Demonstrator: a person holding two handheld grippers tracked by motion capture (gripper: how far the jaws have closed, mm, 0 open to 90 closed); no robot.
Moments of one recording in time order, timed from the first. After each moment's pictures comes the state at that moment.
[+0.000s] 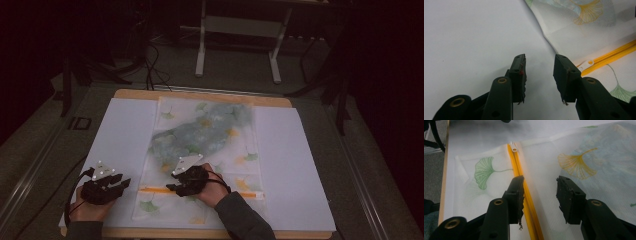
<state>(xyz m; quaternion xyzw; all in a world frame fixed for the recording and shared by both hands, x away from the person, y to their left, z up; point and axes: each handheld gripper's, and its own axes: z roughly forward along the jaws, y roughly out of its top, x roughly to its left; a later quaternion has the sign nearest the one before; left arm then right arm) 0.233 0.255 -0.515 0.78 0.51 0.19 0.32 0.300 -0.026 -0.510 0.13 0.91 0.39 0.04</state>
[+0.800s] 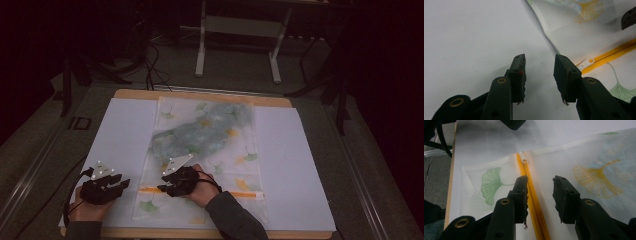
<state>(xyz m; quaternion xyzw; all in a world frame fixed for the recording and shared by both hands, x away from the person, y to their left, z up) 0.233 0.256 -0.514 0.78 0.51 0.18 0.32 0.299 0.001 -0.516 0.11 0.91 0.39 0.02</state>
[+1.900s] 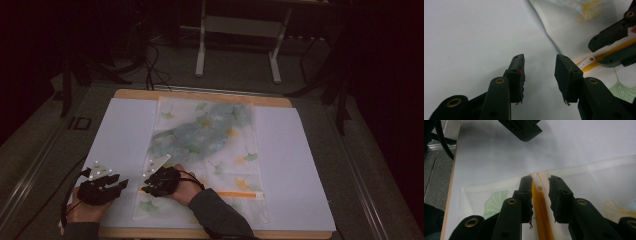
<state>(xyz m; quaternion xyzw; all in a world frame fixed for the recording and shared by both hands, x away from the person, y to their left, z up) 0.230 0.260 -0.512 0.78 0.51 0.19 0.32 0.301 0.051 -0.525 0.08 0.92 0.38 0.00</state>
